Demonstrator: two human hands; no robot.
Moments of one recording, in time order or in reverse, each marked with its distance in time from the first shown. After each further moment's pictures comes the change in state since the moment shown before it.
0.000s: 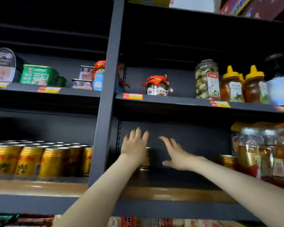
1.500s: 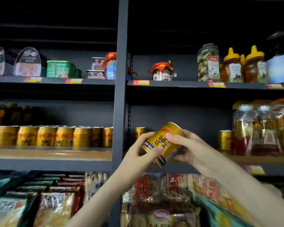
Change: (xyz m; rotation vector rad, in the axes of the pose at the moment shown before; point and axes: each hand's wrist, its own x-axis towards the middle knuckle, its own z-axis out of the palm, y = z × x) left_hand -0.168 -0.001 -0.044 -1.667 -0.072 0.011; right_hand -0.155 -0.092 -0.018 1.327 0.059 0.078
